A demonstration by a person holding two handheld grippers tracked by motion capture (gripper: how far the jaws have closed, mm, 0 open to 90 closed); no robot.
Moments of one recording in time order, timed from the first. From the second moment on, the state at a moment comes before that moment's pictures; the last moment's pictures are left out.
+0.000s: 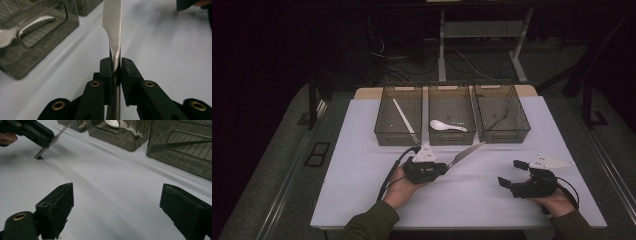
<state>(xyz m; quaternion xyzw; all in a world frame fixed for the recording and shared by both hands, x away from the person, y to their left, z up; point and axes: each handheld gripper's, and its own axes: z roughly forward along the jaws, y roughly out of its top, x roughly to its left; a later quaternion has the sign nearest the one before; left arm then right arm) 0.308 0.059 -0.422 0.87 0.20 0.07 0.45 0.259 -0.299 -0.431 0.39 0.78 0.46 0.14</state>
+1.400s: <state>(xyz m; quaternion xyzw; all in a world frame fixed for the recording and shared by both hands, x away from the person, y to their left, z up) 0.291 0.049 -0.397 0.82 0.21 0.10 0.52 0.296 -0.196 -0.376 0.32 0.76 0.57 0.02</state>
